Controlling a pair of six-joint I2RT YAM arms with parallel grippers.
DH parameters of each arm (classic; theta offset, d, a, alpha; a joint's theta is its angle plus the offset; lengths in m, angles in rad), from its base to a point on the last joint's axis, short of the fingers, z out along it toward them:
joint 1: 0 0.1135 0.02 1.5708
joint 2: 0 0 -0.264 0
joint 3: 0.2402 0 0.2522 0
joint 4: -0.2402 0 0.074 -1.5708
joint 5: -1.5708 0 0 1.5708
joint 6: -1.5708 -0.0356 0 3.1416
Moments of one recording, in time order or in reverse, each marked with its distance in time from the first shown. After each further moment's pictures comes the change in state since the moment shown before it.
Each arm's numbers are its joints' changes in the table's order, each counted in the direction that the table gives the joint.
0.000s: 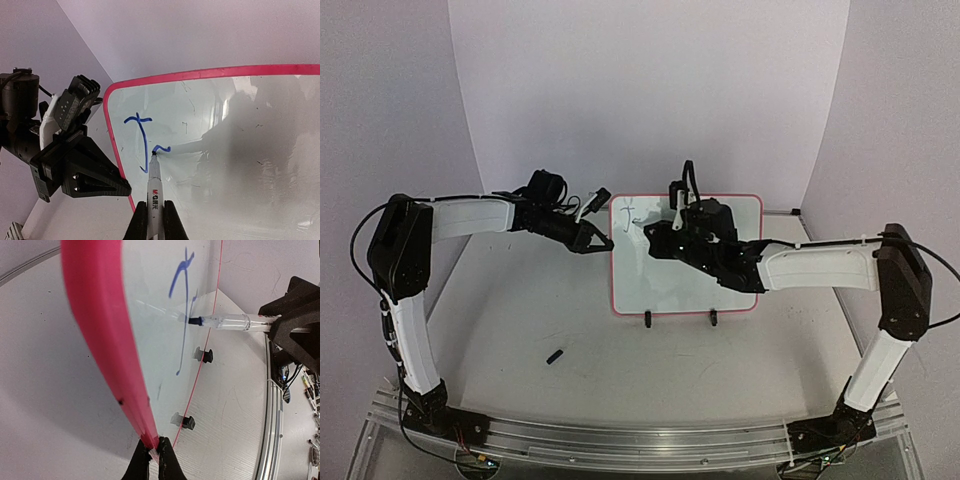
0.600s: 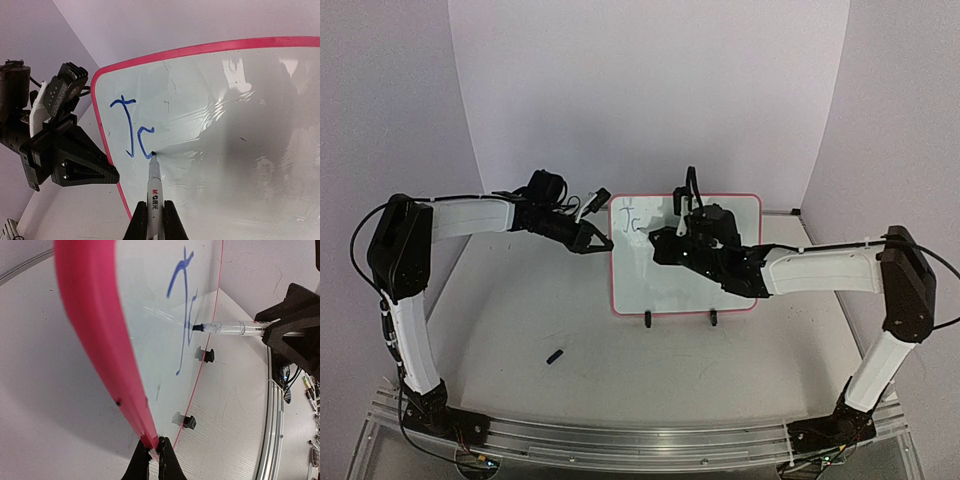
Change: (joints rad) left arm 0.000 0.000 0.000 -0.006 0.008 0.001; right arm 0.002 0.025 -0.050 -0.003 -0.021 -0.003
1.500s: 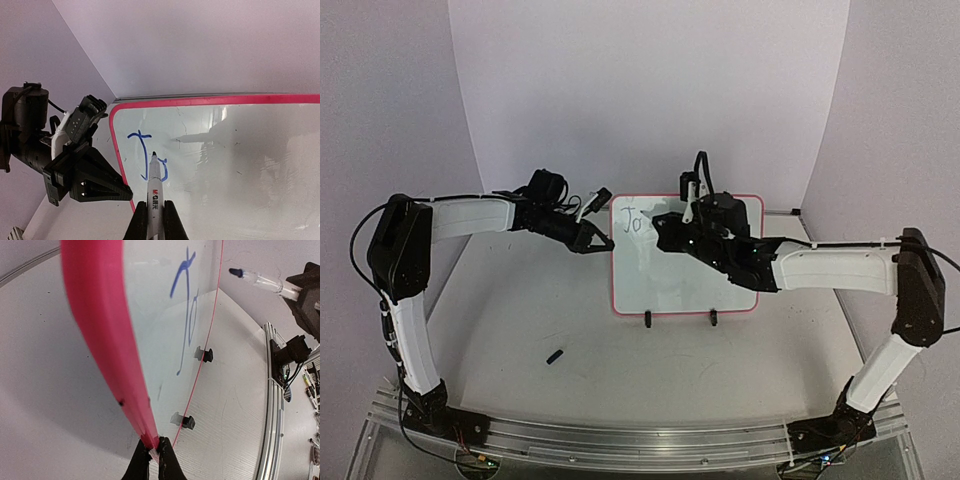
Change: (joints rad) left arm -0.005 0.002 0.005 -0.005 0.000 -0.009; right arm -0.003 0.051 0.020 -0.003 -0.012 0.026
